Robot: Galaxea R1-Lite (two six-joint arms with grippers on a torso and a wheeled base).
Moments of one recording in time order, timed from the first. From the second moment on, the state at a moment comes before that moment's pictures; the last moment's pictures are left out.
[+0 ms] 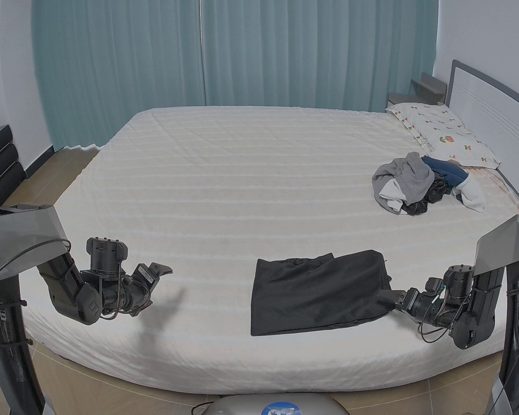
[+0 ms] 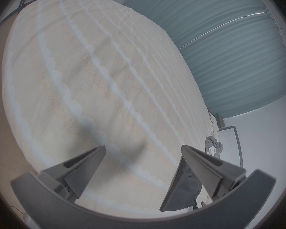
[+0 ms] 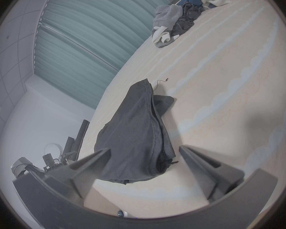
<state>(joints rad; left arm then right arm) -0.11 2.23 -0.67 -0.86 -0.18 -1.00 0.00 2.47 -0.40 -1.55 0.49 0.65</state>
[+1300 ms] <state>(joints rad) -0.11 2.23 -0.68 -0.86 -0.18 -1.01 -0.05 2.46 -0.29 -1.51 0.48 0.52</state>
